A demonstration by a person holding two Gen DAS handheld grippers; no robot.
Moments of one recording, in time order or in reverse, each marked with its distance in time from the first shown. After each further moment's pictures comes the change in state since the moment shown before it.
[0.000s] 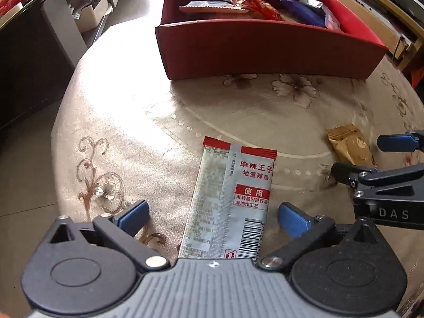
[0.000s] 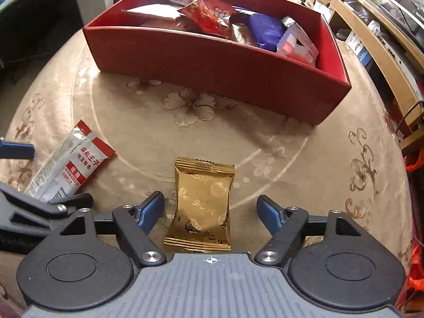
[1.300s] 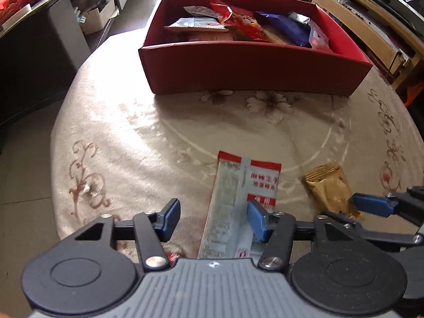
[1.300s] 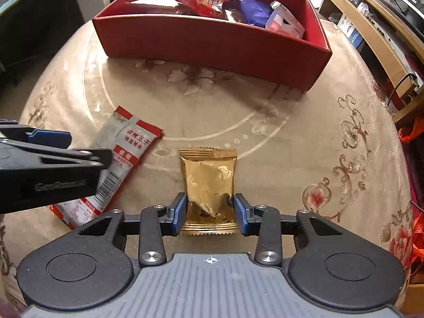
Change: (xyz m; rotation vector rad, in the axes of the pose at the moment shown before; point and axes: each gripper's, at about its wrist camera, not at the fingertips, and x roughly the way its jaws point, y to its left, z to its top) left arm -0.028 -0.030 0.004 -0.070 -0.021 -0.009; right arm -0.020 0.008 -0.020 0.058 0.045 0.009
